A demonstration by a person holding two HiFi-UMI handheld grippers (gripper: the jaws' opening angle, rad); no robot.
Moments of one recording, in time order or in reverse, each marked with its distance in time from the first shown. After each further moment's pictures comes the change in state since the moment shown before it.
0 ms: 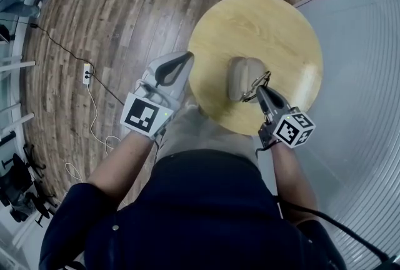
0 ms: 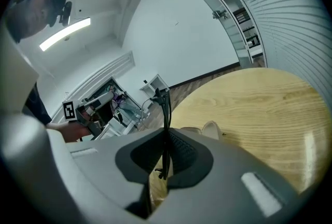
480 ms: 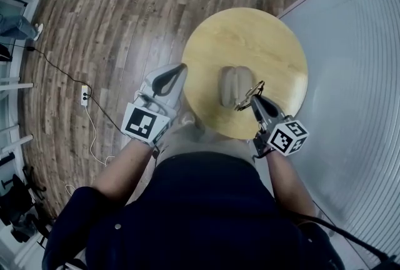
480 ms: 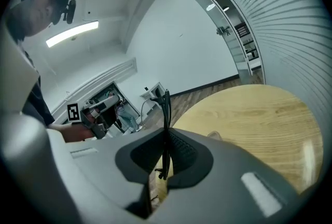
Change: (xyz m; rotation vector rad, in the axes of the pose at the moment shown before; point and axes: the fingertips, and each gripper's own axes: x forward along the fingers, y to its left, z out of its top) left arm -0.014 -0.015 0.033 0.050 -0.046 -0.032; right arm -0.040 0.035 0.022 -0.052 -0.104 -0.019
